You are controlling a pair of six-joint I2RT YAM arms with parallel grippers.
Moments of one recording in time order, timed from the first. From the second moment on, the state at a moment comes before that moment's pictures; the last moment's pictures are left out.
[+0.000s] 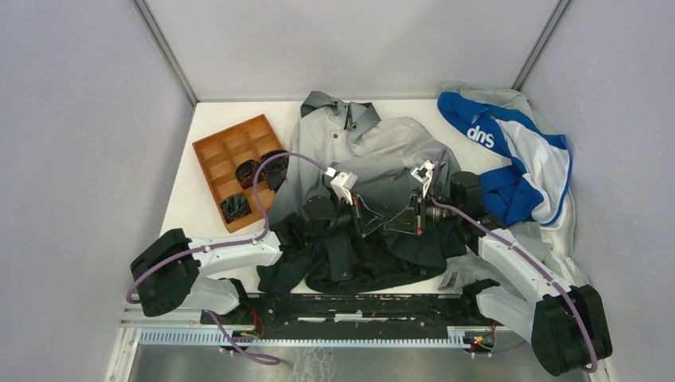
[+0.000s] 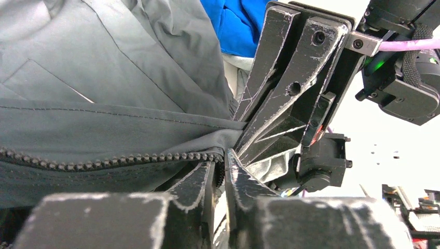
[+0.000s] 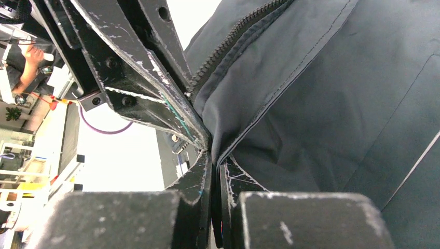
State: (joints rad) left arm -1.03 1.33 0.65 0.50 0.03 -0.72; right arm 0.30 1.02 0.49 0.07 -1.05 0.32
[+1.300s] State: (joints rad) left arm -0.94 1.24 0.62 0.33 0.31 -0.50; right arm 0.30 1.04 0.49 0.11 -1.09 0.32
